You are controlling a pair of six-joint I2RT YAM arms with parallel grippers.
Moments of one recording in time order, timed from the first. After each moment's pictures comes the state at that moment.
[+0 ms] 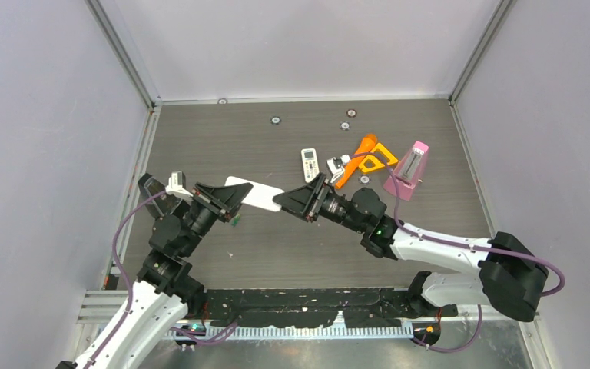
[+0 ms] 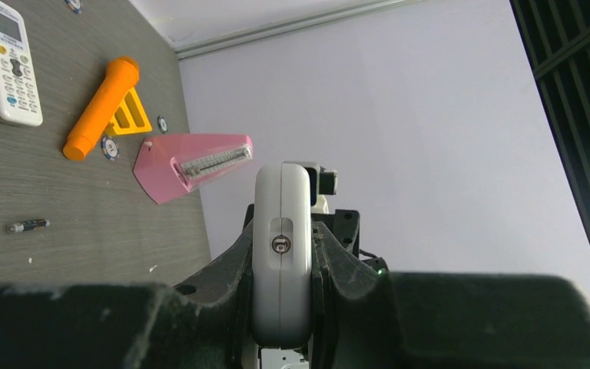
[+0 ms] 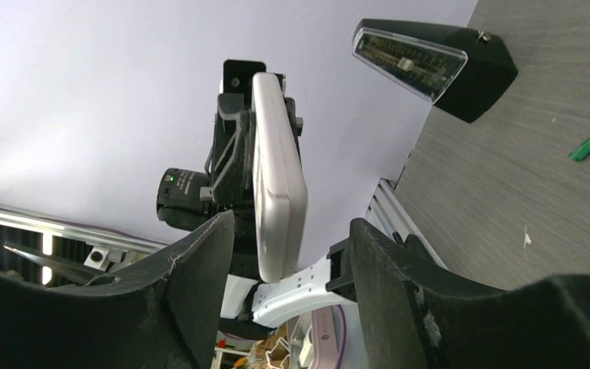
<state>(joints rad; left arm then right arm) -0.48 0.41 0.39 0.16 0.08 -1.39 0.94 1.21 0.56 0.77 -0.16 1.31</state>
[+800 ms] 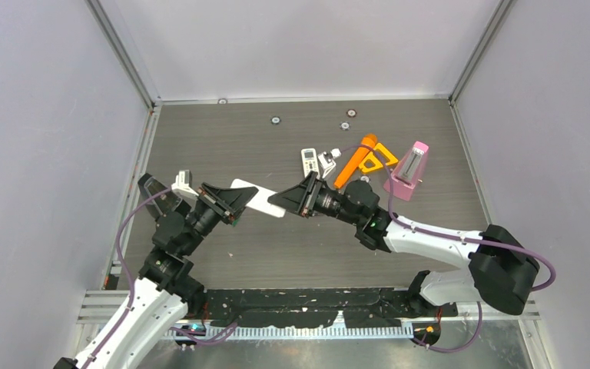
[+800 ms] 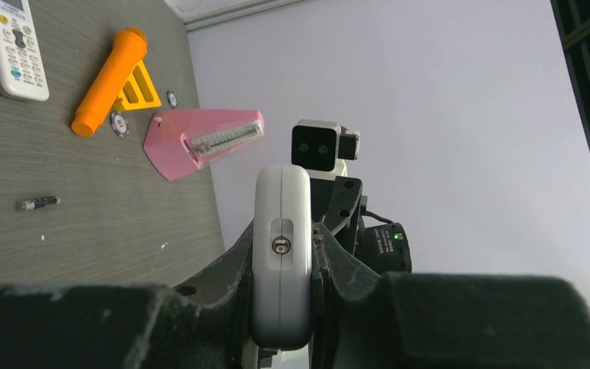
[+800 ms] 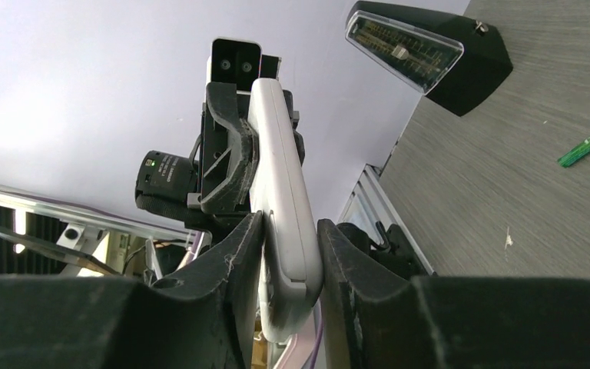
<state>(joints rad) -0.48 0.45 0.39 0.16 0.15 -1.36 0.91 1.29 0.67 0.70 -0.27 1.21</state>
